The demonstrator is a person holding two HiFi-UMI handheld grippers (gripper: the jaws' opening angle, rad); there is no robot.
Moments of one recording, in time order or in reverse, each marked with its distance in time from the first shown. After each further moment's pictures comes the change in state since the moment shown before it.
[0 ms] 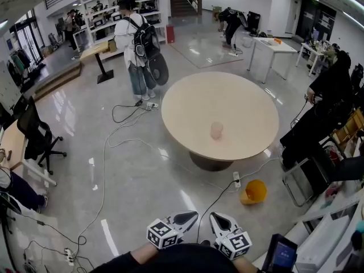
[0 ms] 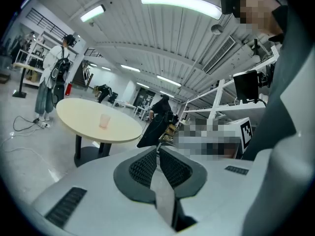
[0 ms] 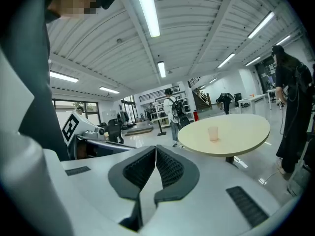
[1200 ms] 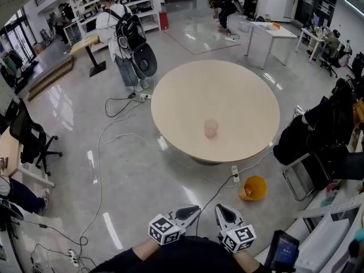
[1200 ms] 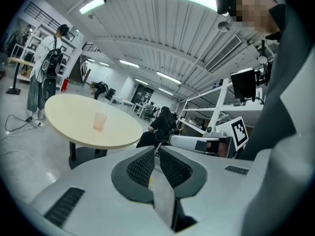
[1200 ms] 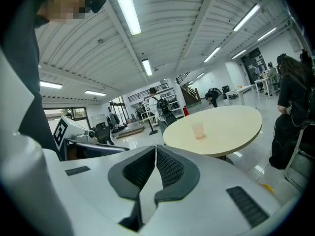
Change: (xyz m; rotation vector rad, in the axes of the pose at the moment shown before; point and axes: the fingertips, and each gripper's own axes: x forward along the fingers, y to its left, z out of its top) left arm 0.083 0.049 0.027 -0.008 0.035 -0.034; right arm 0.045 -0.110 0.005 0.110 0.021 -0.092
